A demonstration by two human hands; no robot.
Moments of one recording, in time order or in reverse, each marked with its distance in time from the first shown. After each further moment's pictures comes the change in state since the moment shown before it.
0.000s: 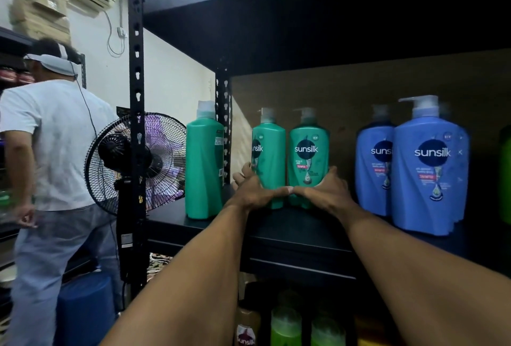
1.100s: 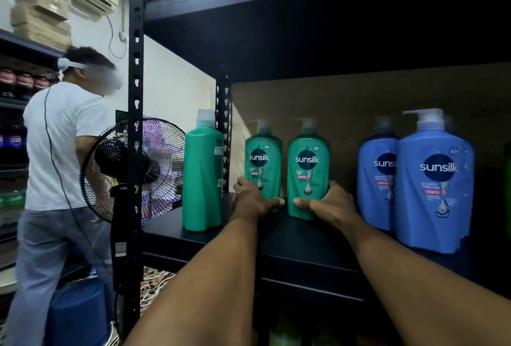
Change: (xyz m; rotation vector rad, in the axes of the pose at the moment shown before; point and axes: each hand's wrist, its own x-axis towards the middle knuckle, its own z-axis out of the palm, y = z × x) left_hand -0.001 0.017 0.004 0.149 0.273 -0.113; right_hand 0.014 0.012 0.004 0.013 0.008 0.022
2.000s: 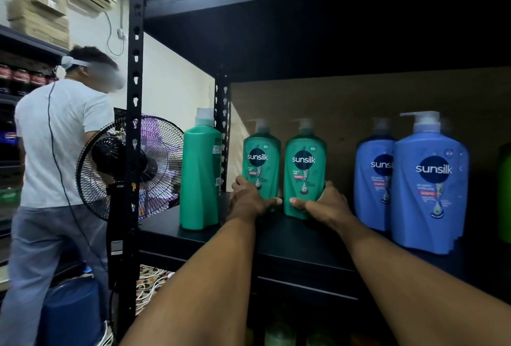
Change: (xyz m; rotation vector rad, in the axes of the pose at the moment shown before) left_hand 0.001 0.001 0.000 0.010 -0.027 -0.021; right_hand -0.016 -0.011 -0.005 -0.024 -0.071 0.025
